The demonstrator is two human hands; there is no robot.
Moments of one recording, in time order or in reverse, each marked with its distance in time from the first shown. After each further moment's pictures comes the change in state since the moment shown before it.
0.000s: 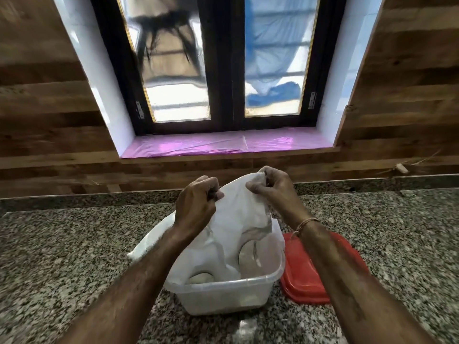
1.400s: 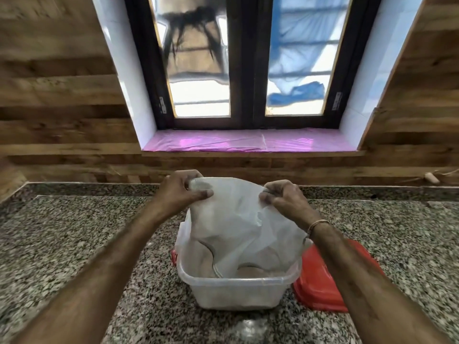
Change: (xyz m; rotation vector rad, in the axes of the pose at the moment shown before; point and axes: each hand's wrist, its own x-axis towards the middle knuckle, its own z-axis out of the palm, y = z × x) left_hand 0.007 -0.054 -0.078 -0.275 -0.286 -0.312; right_hand 0.006 0.009 0.012 -0.493 -0.168 0.040
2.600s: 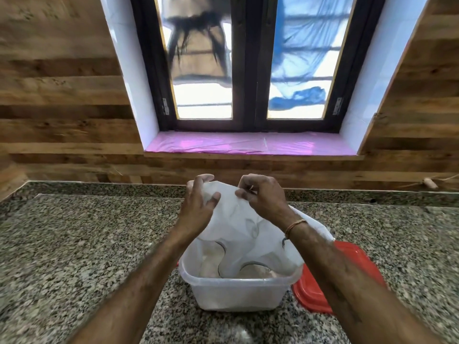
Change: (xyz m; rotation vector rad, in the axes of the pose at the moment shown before) left_hand -0.018 -0.005 0.063 -0.071 0.190 0.005; right_hand 0.003 -0.059 0.033 -0.186 0.137 -0.213
